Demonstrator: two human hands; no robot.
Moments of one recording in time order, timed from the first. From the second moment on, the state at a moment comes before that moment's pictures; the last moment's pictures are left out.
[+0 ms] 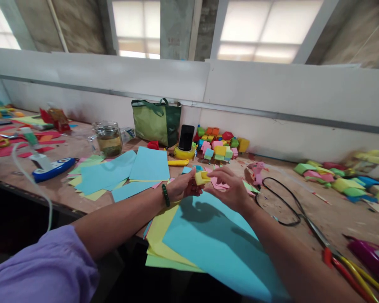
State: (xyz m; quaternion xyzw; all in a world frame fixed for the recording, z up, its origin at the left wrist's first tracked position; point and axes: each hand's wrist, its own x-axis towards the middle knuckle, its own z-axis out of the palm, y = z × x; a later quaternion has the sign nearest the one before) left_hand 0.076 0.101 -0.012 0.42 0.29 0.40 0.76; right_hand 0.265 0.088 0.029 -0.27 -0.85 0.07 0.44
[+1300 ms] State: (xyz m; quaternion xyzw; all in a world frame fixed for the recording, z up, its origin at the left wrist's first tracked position) left_hand 0.077 0.096 -0.012 0.44 0.28 0.41 0.75; right_hand 0.252 0.084 0.020 -0.39 -0.82 0.17 0.38
